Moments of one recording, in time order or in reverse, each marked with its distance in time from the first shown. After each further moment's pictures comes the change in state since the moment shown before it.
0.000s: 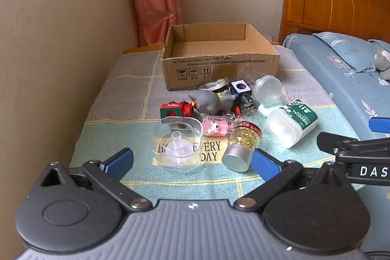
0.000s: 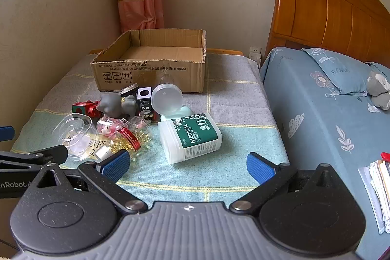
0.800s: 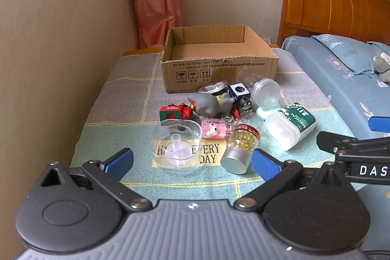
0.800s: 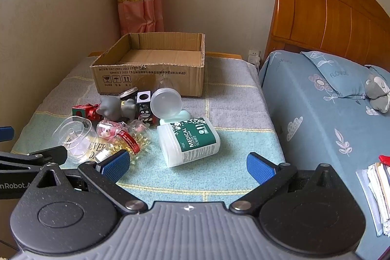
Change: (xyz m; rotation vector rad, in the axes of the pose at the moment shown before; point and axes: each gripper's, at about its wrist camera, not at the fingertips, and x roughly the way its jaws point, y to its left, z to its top) left arm -0.002 -0.005 0.004 -0.001 -0.007 -0.003; right arm -0.004 -0.001 0.003 -0.001 -0.009 -0.003
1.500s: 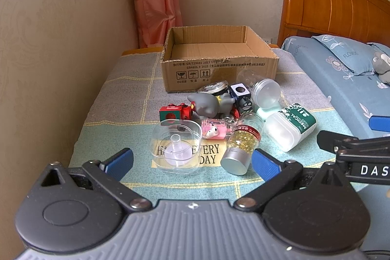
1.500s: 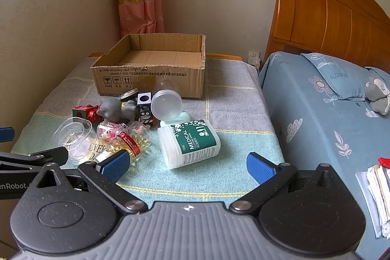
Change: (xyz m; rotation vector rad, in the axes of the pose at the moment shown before) left arm -0.002 0.003 -0.003 -0.003 -0.001 -0.004; right arm -0.002 0.001 0.003 -0.005 -0.002 -0.003
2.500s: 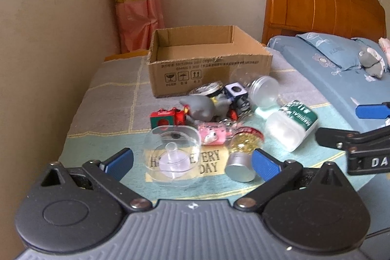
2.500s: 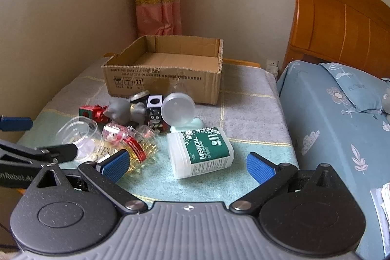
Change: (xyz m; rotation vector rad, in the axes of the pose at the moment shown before) left arm 0.035 0.016 -0.006 0.058 -0.035 -0.090; right arm 0.027 -0.004 -0.005 -0.056 -0.035 0.087
